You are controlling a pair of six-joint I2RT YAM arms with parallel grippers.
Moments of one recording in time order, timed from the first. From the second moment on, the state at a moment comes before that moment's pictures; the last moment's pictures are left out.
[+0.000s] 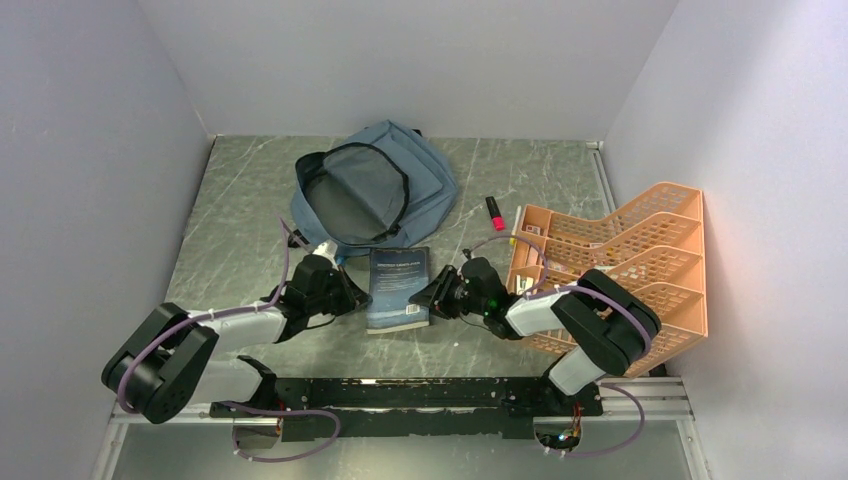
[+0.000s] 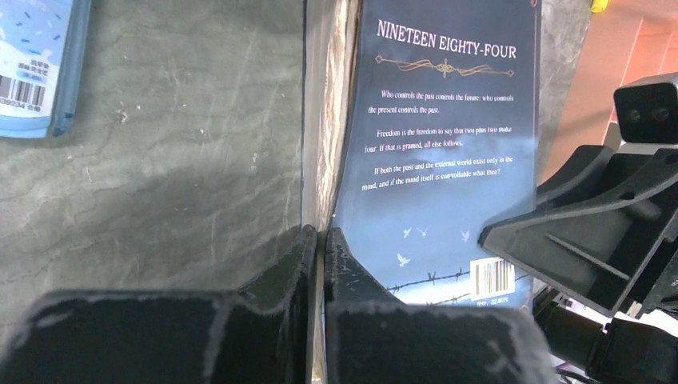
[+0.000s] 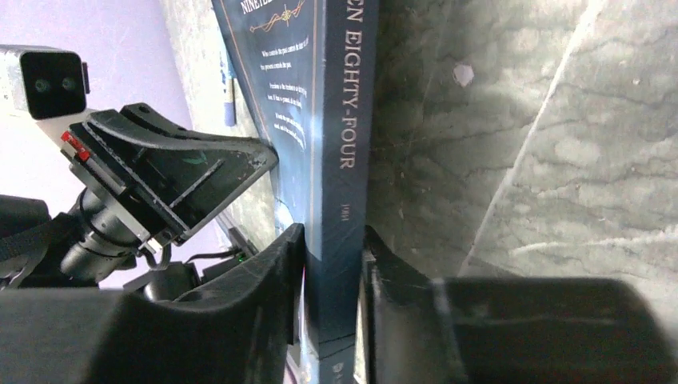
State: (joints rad) left arm -0.57 1.29 0.28 0.30 0.12 -0.91; right arm 0.73 1.55 0.35 0.66 -0.25 1.23
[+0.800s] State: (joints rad) left arm -0.59 0.99 0.71 -0.33 -0.01 -0.62; right arm 0.73 0.92 0.42 0.02 -0.08 0.63
